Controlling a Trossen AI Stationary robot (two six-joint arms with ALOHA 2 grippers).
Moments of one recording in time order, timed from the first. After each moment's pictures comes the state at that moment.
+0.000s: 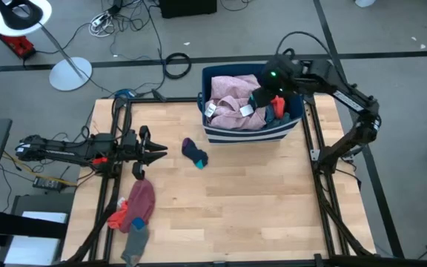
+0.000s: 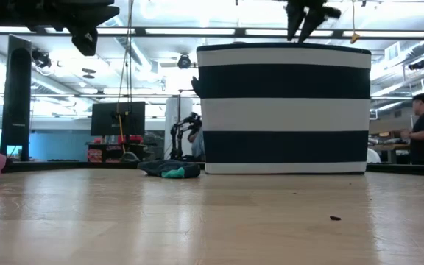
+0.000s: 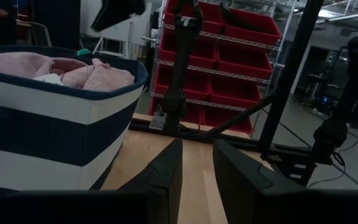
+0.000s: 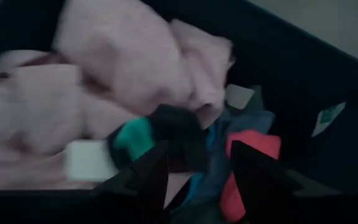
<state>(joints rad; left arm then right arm) -0.09 0.45 0.33 0.21 -0.11 -0.19 -0.42 1.53 1.93 -1.43 0.38 0.51</state>
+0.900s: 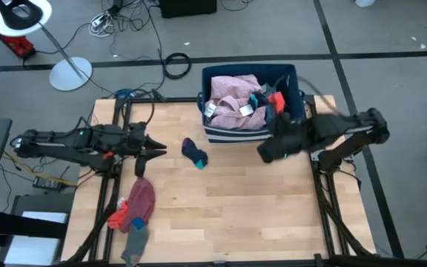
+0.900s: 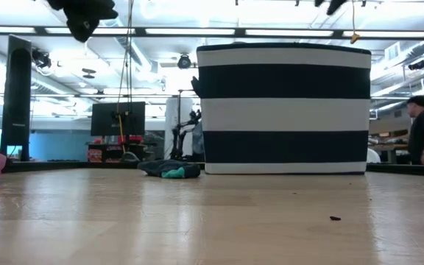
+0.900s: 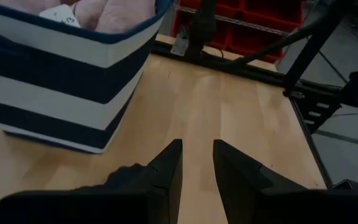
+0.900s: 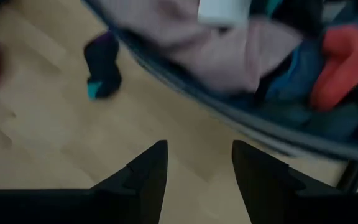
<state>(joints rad) -0.09 0.64 0.75 -0.45 -0.14 -0.29 0.26 1.43 1.72 -1.56 0.55 1.12</state>
